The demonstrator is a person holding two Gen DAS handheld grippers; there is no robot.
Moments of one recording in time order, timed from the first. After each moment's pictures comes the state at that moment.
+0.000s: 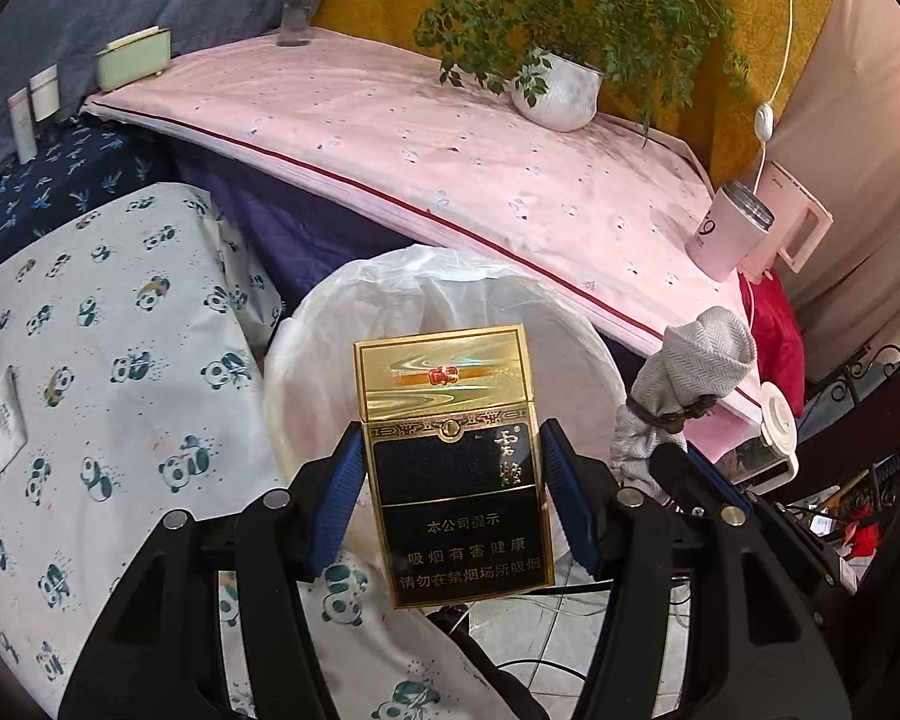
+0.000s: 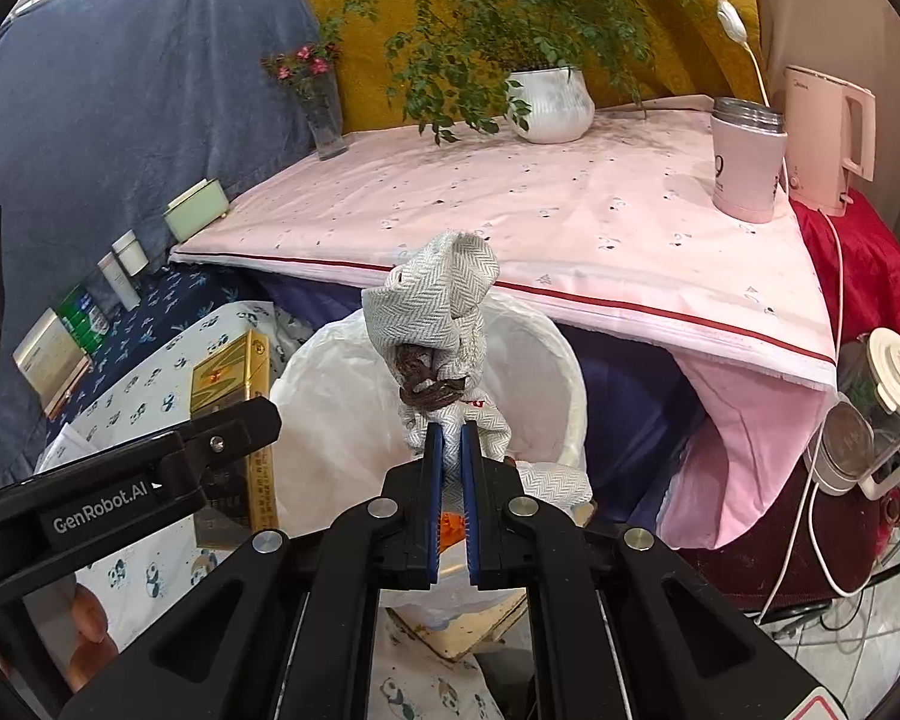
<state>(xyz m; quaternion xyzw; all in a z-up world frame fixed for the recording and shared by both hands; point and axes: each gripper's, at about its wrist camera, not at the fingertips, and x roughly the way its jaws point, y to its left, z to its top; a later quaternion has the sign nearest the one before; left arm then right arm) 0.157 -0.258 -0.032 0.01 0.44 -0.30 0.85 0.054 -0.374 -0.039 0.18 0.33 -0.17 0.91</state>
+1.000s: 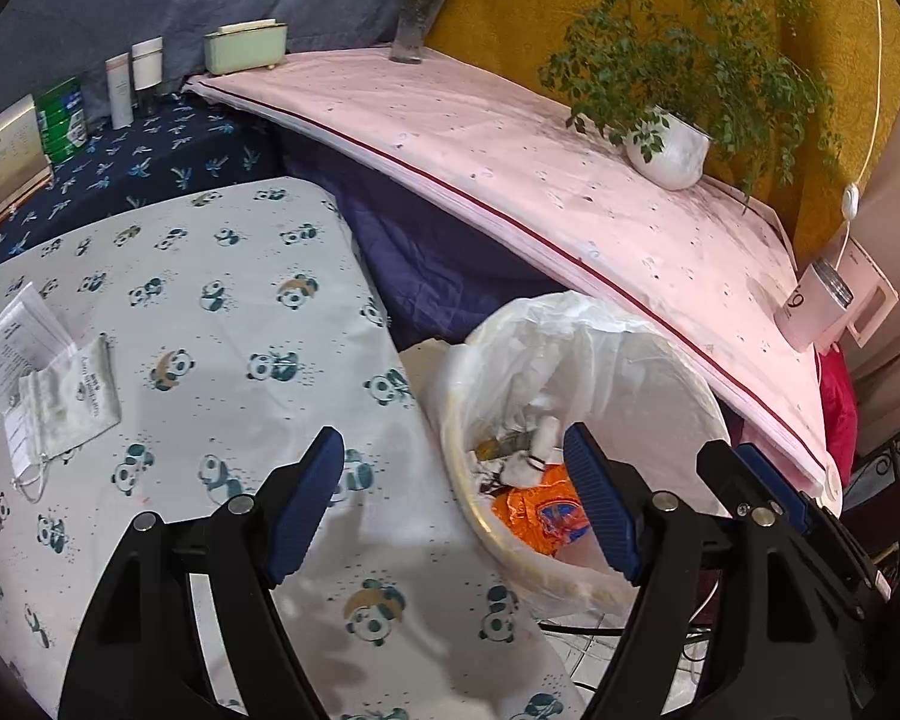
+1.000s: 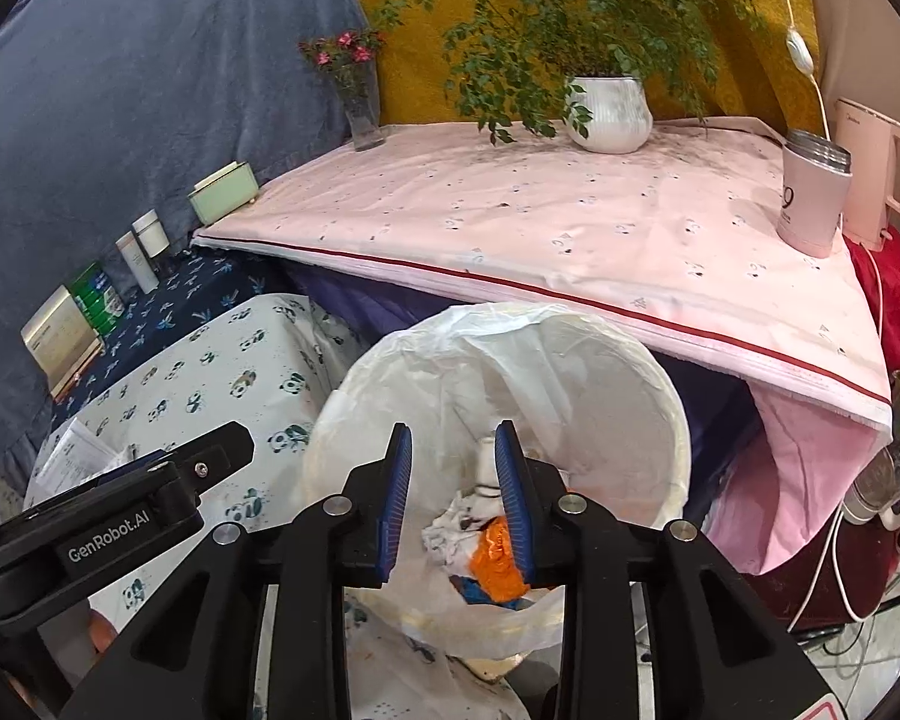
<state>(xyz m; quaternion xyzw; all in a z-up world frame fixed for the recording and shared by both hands) 0.185 -0.176 -0.031 -0.03 0.43 -0.20 0.88 0.100 -0.328 -0.030 0.15 0.33 -0.13 0.92</state>
